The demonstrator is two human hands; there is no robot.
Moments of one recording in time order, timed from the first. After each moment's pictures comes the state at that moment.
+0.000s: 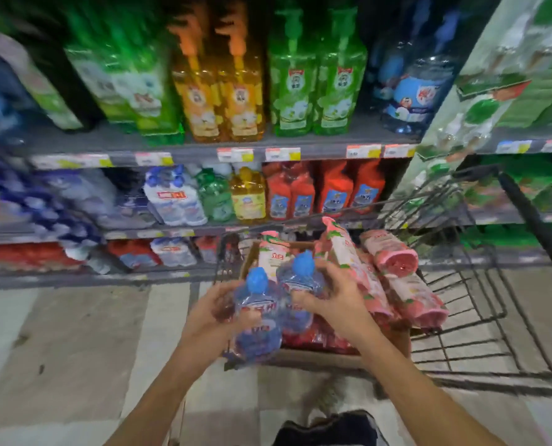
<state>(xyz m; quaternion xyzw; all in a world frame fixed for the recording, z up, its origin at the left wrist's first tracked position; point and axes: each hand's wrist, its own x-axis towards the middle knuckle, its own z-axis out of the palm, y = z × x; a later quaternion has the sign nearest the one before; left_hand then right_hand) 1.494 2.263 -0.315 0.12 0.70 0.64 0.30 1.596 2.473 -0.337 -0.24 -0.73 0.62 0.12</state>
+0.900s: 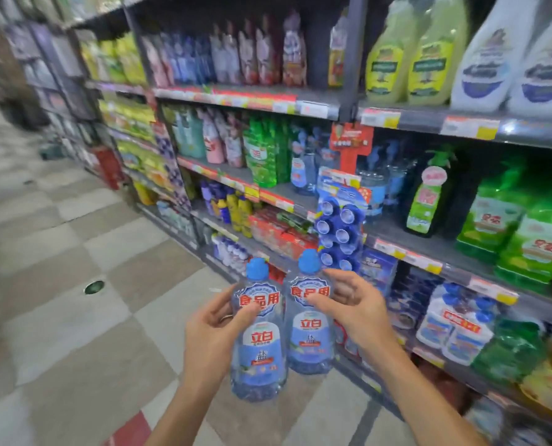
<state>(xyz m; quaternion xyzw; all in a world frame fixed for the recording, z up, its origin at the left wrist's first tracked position) 1.371 1.818 -0.191 -0.12 0.61 0.76 -0.18 1.301 2.017 -0.202 0.09 -0.66 0.75 -0.03</state>
